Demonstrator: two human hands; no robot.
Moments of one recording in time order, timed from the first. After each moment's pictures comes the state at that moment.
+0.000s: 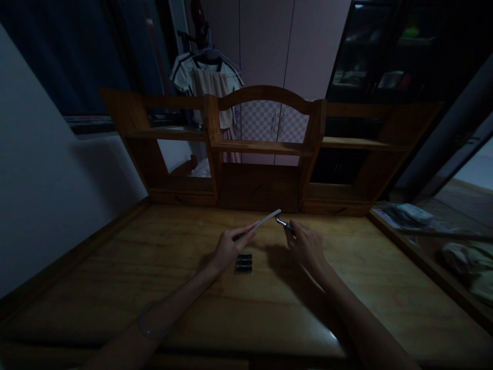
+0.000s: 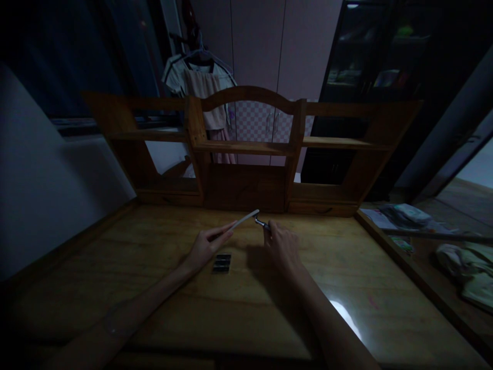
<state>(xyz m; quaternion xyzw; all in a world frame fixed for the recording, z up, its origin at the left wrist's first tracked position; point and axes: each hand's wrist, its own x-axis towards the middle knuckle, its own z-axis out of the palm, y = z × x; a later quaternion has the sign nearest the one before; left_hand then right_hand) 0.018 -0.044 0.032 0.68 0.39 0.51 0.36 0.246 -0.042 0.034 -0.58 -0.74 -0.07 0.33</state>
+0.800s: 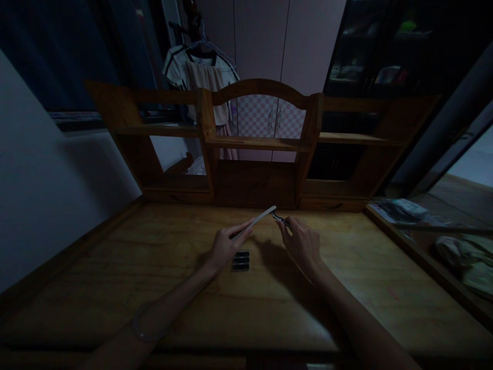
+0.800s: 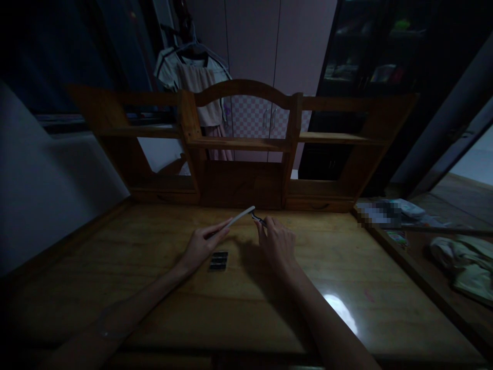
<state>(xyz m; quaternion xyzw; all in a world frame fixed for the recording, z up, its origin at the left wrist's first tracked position) 0.019 -0.045 0.034 0.69 0.41 0.50 0.32 0.232 -0.050 0.041 -0.63 -0.70 -0.14 0.32</state>
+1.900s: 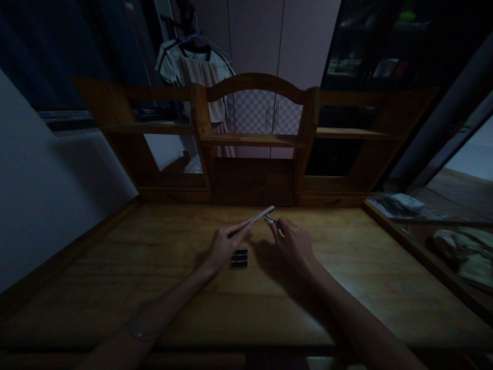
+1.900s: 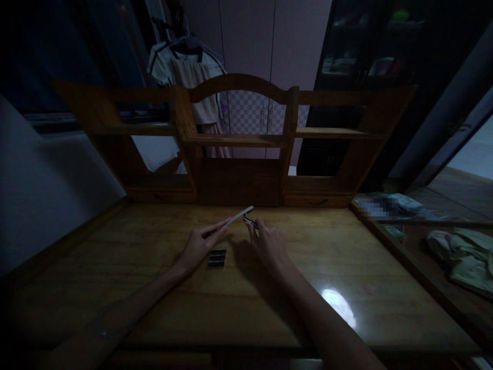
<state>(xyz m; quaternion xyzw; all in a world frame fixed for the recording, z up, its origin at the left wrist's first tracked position) 0.023 -0.048 0.033 0.68 0.42 0.50 0.34 0.225 -0.052 0.037 -0.61 -0.73 -0.10 0.30</state>
